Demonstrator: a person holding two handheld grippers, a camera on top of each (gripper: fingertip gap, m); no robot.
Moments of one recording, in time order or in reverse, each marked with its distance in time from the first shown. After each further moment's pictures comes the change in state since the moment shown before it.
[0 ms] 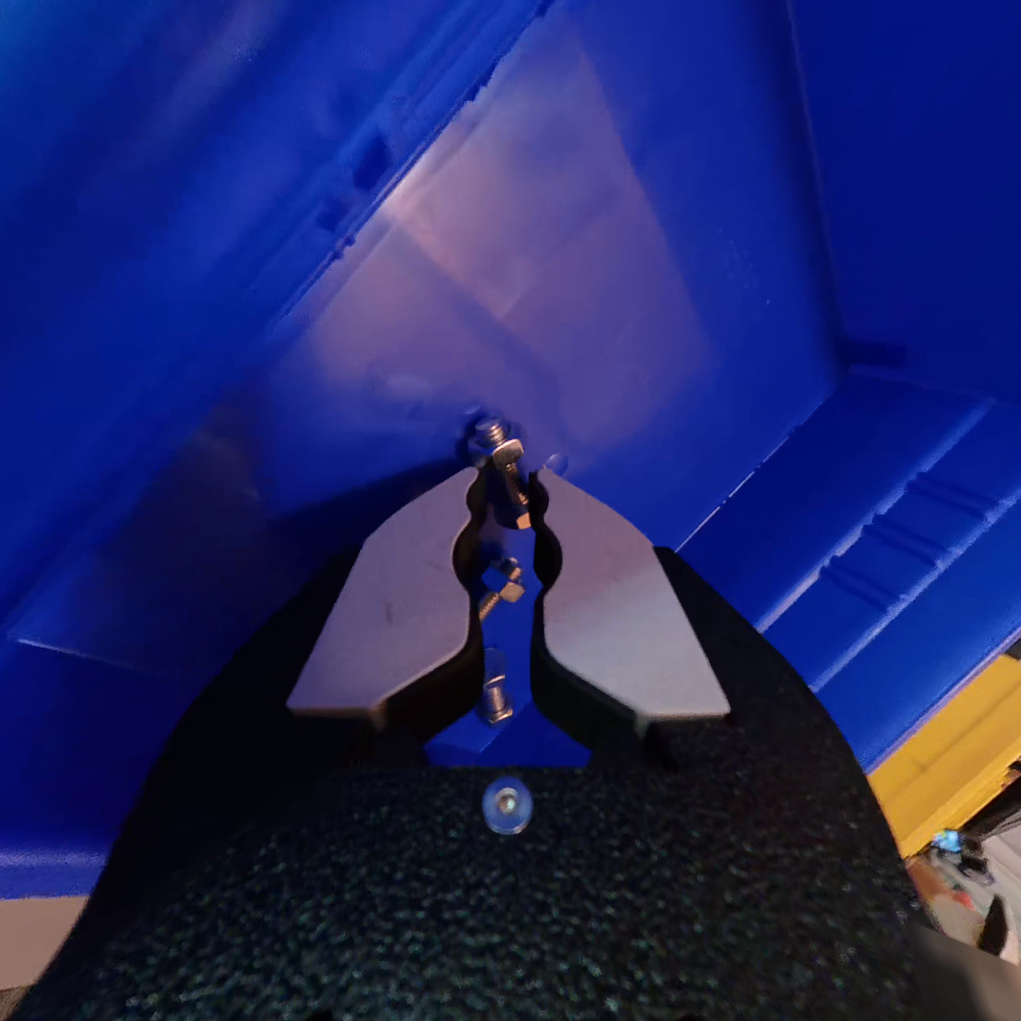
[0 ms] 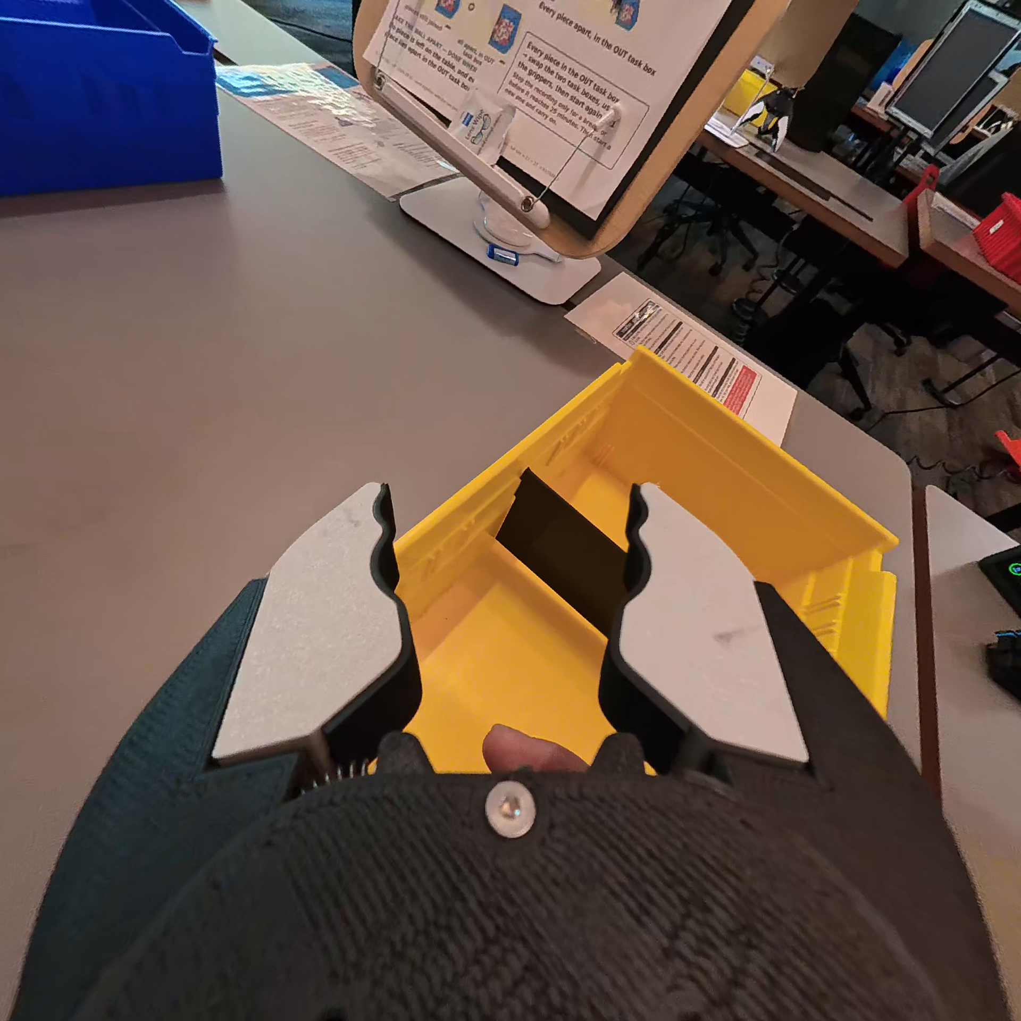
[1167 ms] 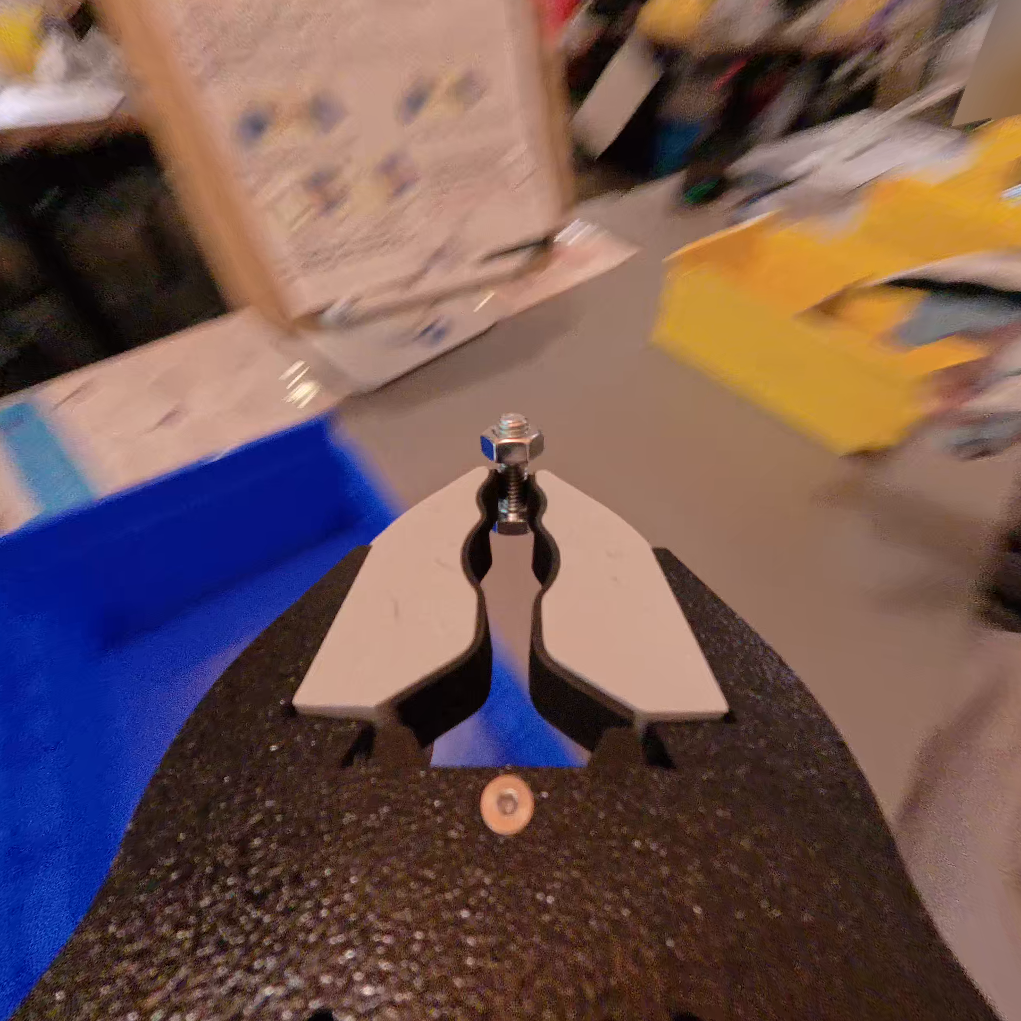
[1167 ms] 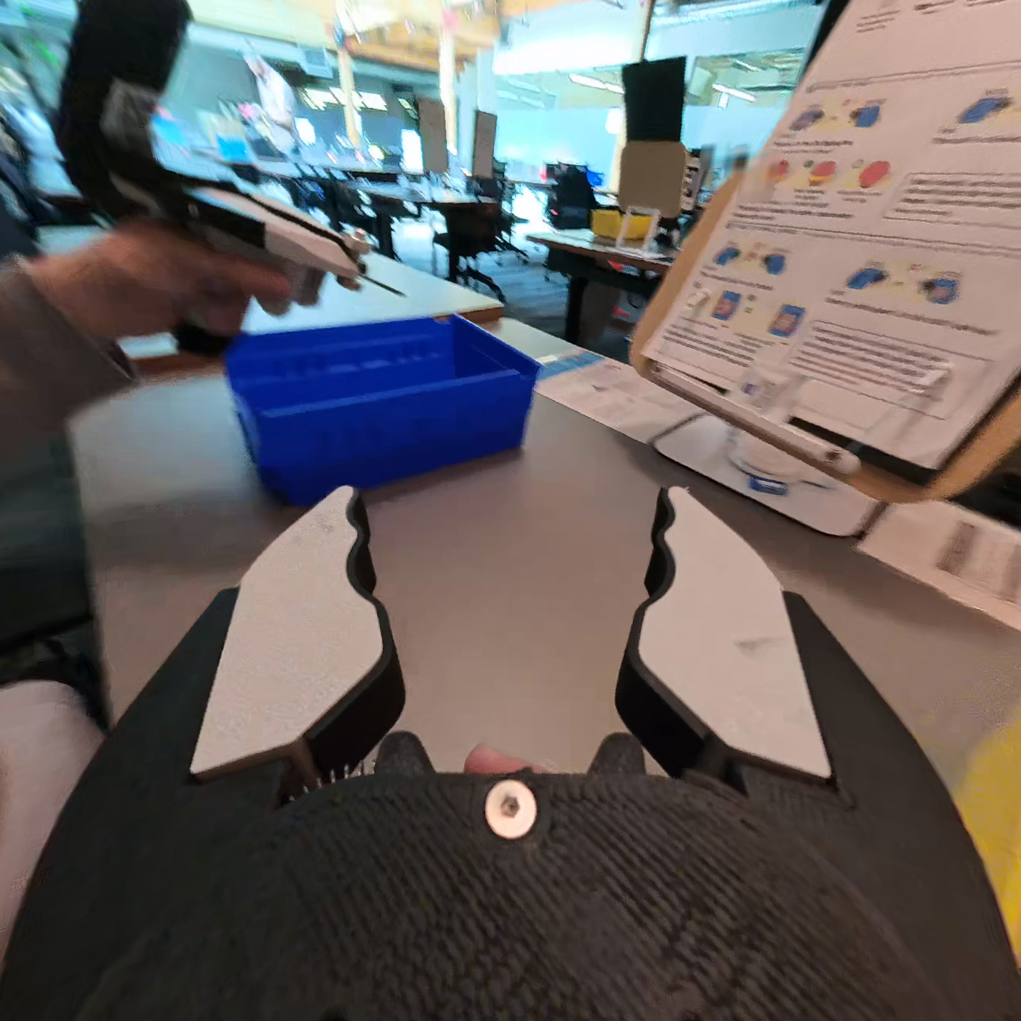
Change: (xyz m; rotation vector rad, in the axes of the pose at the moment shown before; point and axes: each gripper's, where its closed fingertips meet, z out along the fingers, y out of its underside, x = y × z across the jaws) left arm 0.149 0.123 -0.158 0.626 0.718 1.359; right arm -0.159 -0.117 0.033 0.381 -0.340 0.163
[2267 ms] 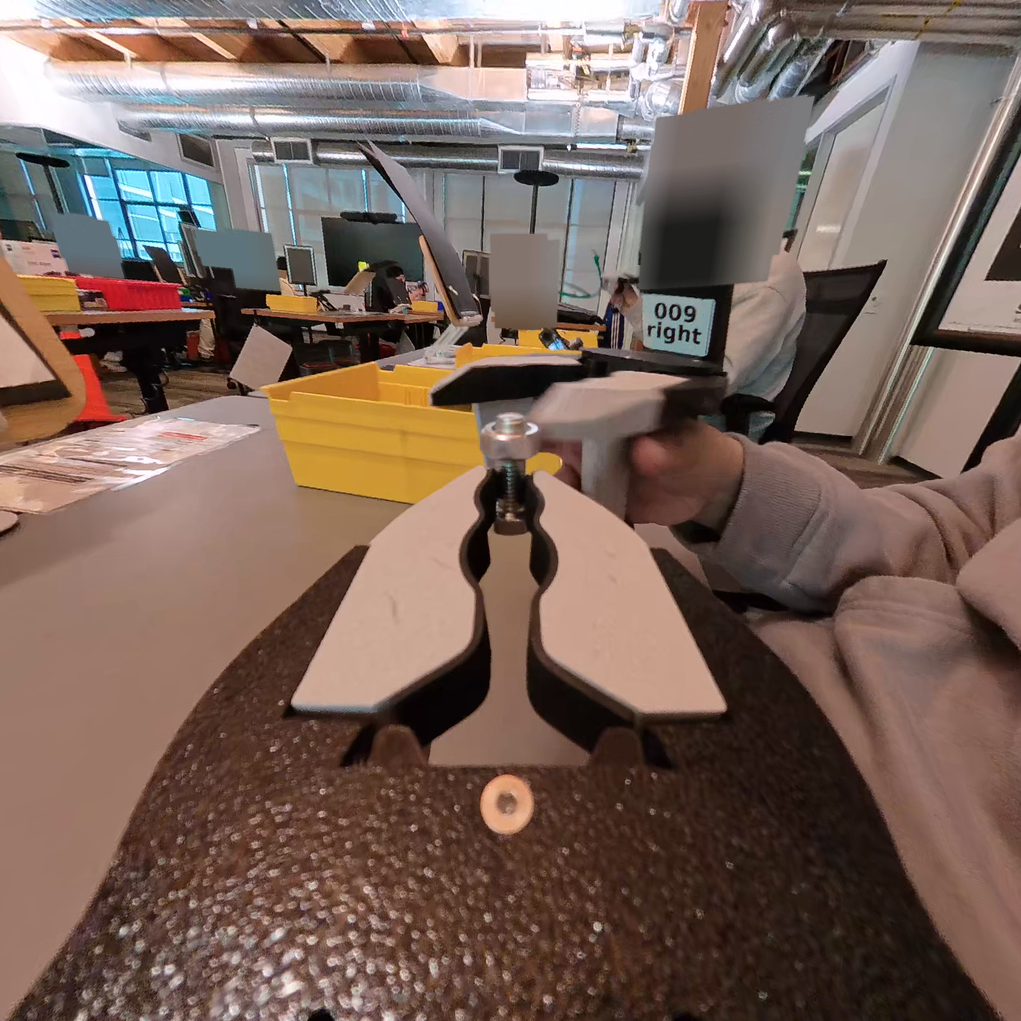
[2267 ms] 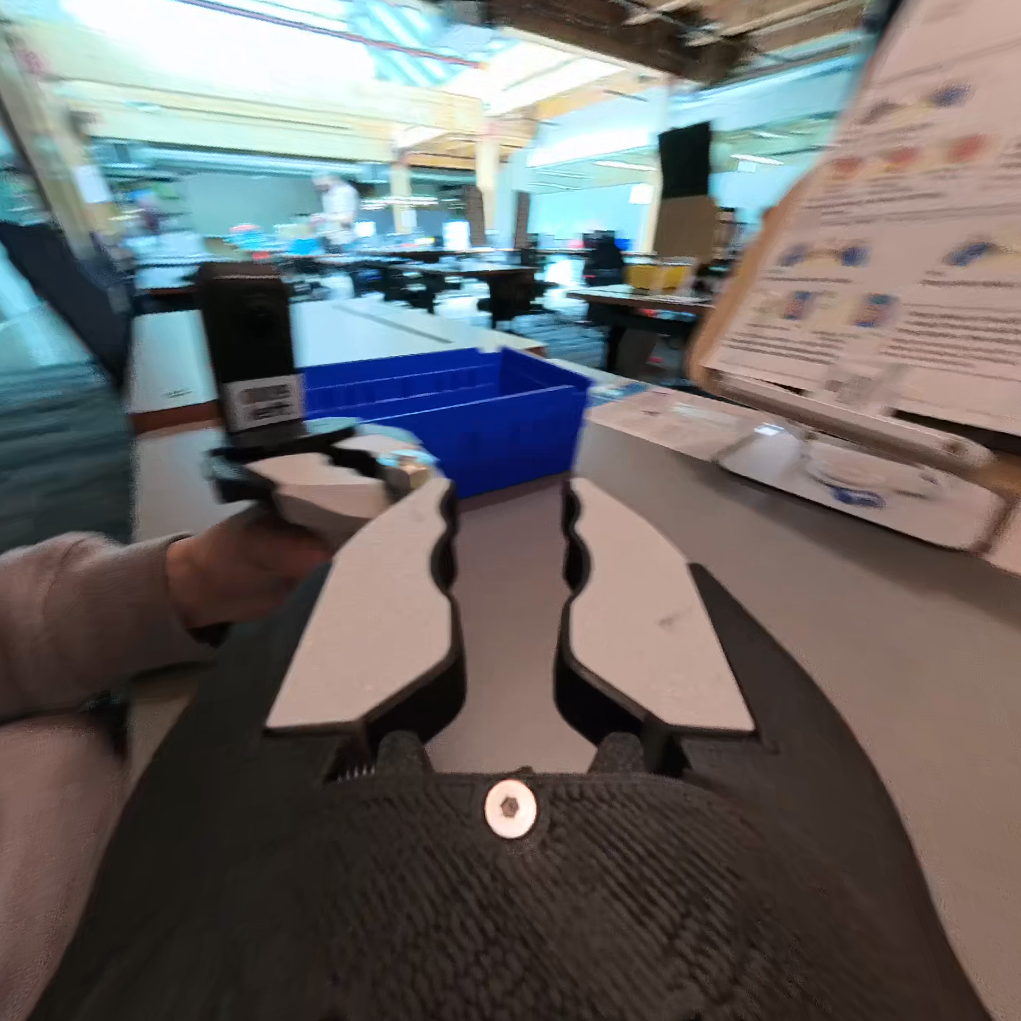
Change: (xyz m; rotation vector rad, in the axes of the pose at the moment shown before) left arm 0.178 0.055 0.084 0.380 0.584 0.051; right arm -0.028 0.027 0.019 0.118 -0.052 0.070
